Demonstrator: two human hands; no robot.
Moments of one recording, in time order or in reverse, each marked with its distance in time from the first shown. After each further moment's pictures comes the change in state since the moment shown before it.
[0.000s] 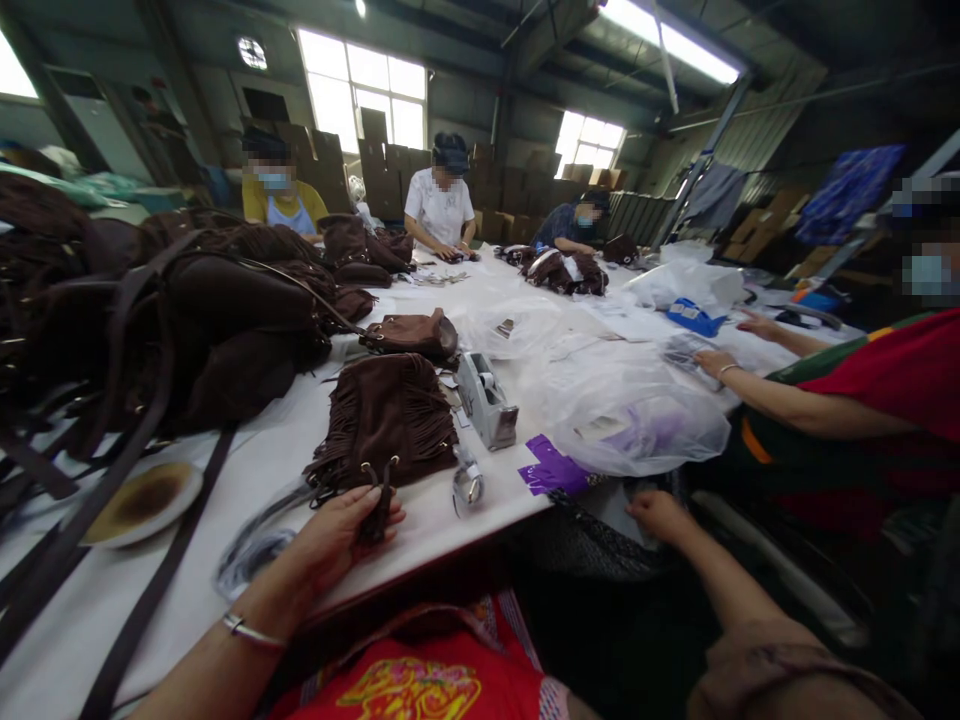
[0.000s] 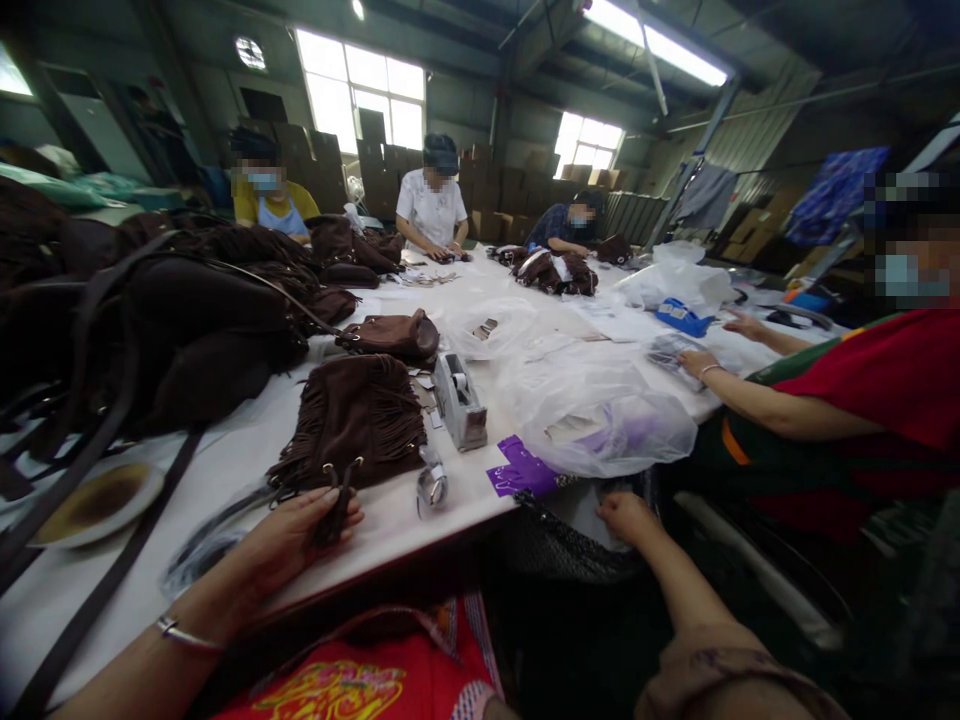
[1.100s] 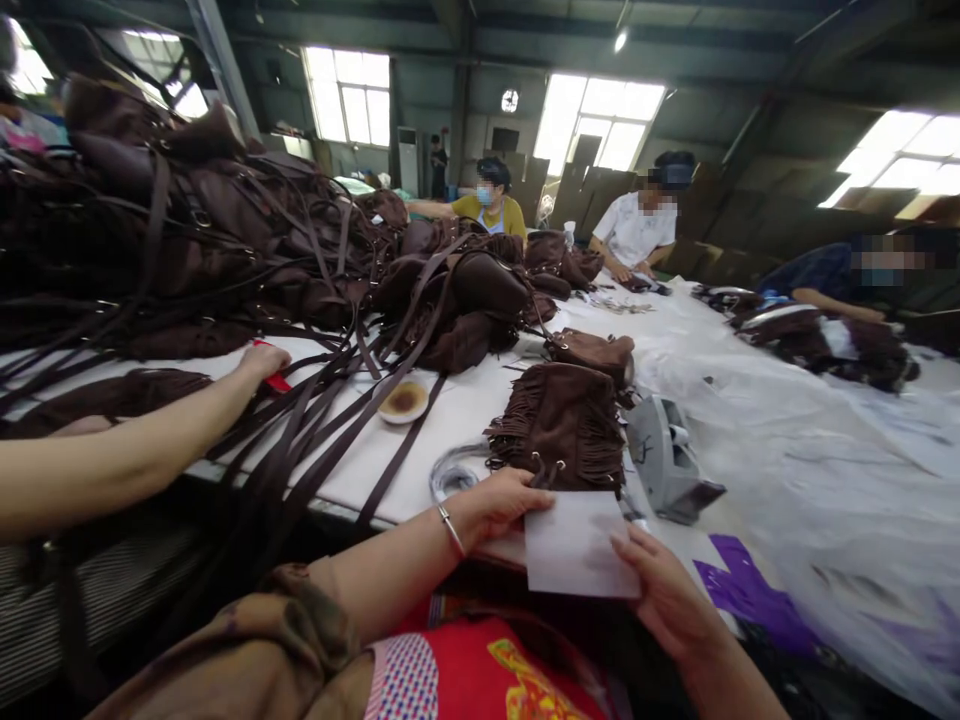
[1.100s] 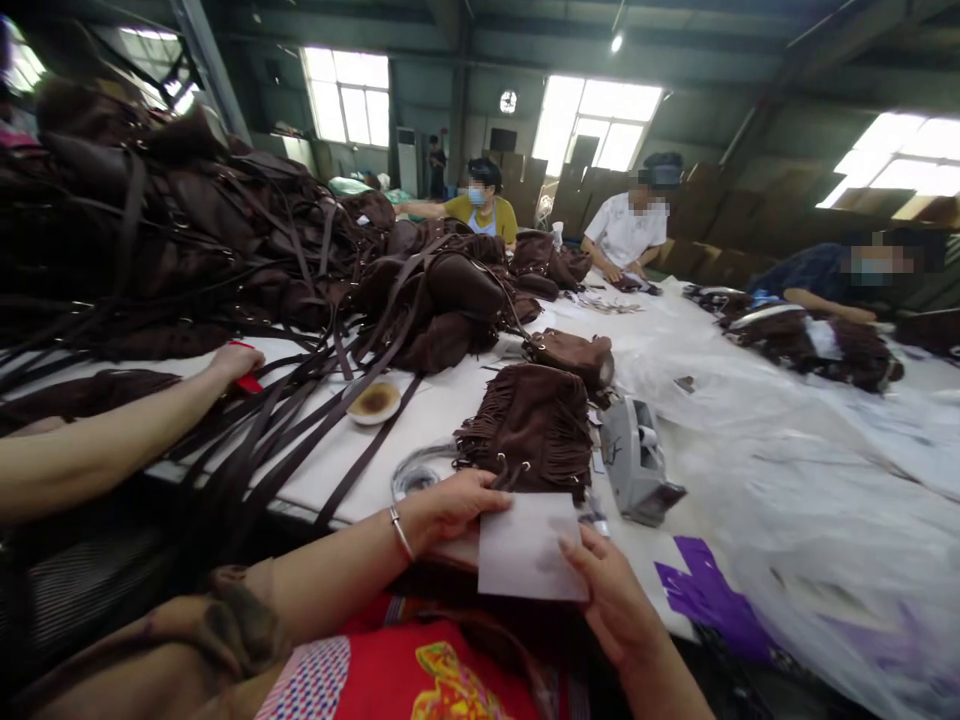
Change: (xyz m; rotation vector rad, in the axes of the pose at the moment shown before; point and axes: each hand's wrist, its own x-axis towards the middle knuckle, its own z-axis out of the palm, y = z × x) left_hand -0.011 -0.009 -0.004 -0.004 -0.117 0.090; right_hand -0.158 -0.306 0.038 1.197 -0.951 -0.046
